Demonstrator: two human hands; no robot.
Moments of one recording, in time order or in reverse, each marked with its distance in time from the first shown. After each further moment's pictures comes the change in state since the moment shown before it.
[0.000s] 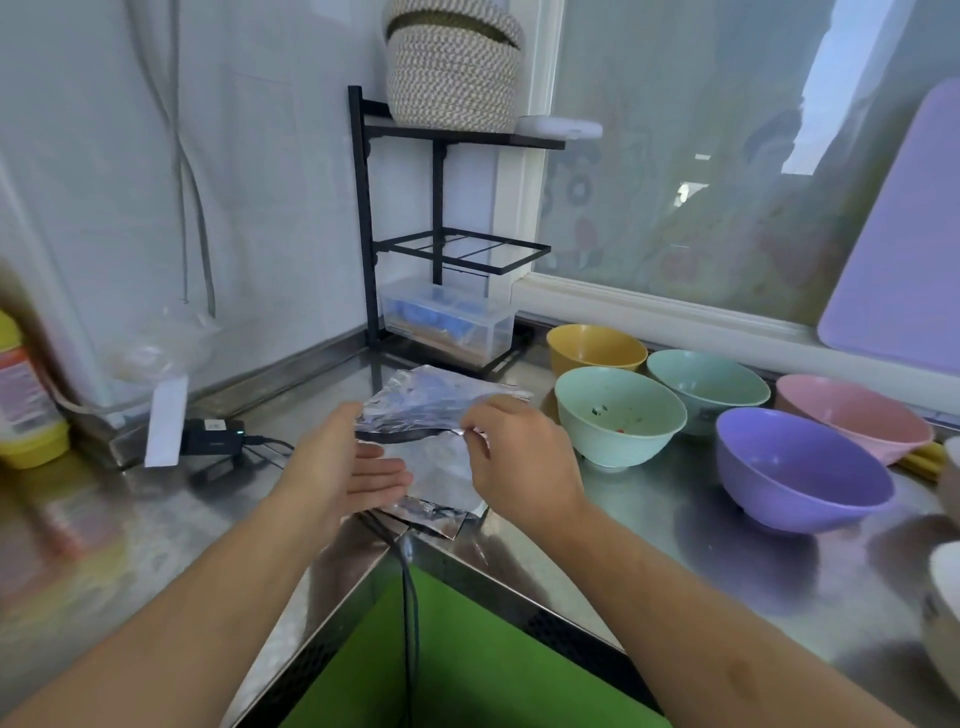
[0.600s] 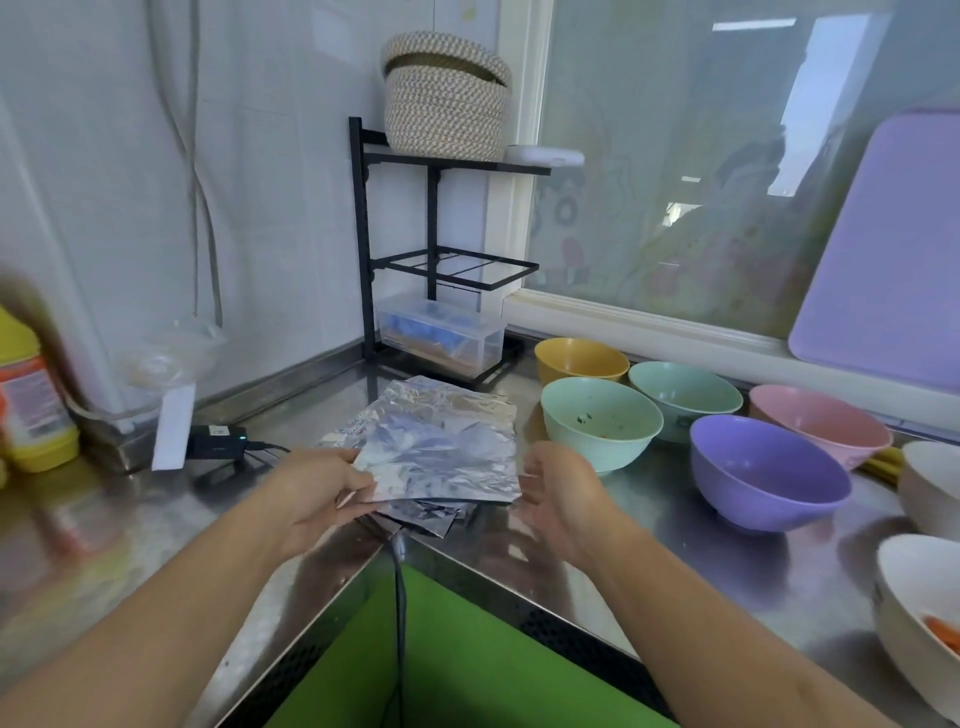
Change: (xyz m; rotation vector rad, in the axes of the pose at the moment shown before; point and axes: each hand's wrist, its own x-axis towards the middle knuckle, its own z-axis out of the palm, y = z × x) left_hand -0.010 -0.011 -0.019 0.013 -0.121 0.047; right_hand -0.027 0.008 -0.045 1.261 -0.133 1.164
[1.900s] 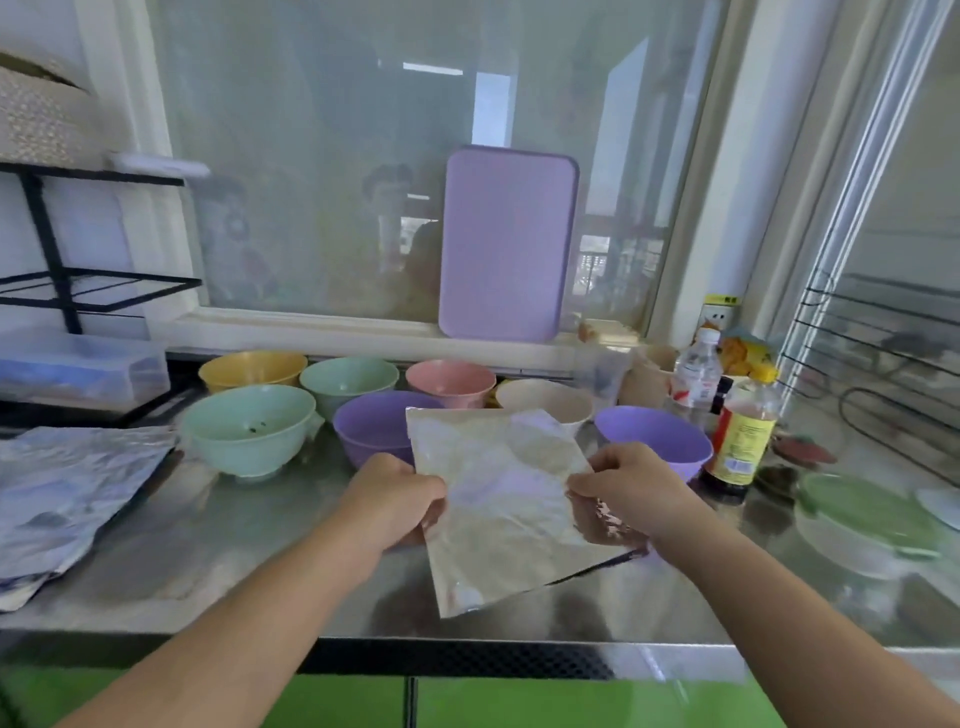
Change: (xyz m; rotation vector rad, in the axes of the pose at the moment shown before) left_hand -0.182 -0.087 0.349 0.570 -0.545 0.192; right_hand -0.211 -0.067 -0.374 -0.475 0.527 -0.182
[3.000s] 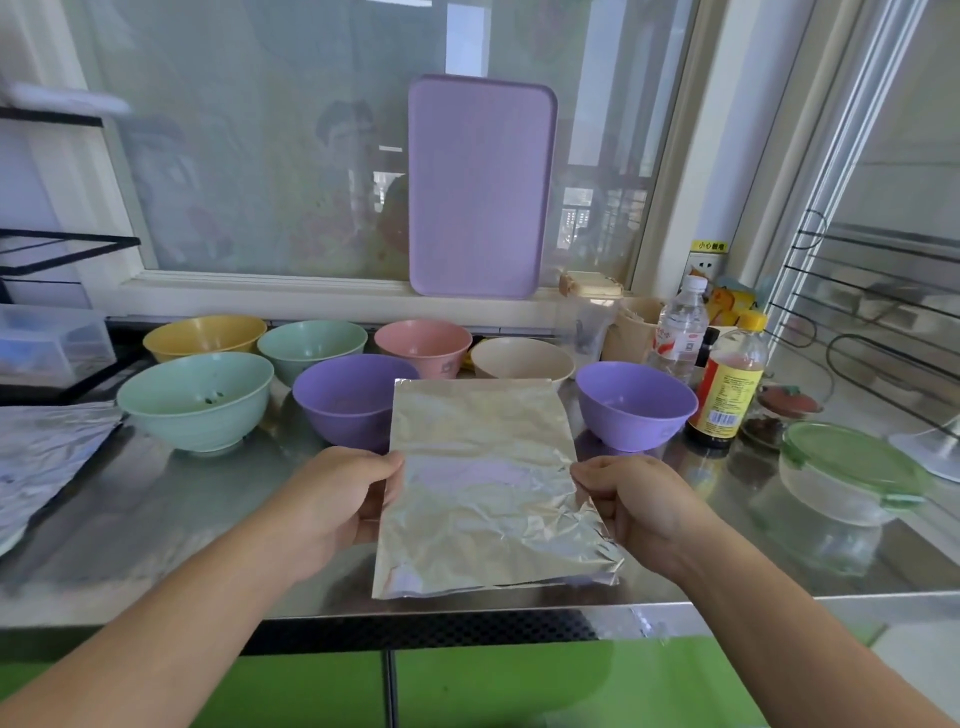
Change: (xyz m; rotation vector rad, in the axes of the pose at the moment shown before) left_hand 0.024 -0.032 -0.003 -0.136 -0.194 -0.058; right_hand 0.004 0.057 -0.008 0.385 -0.065 0.154
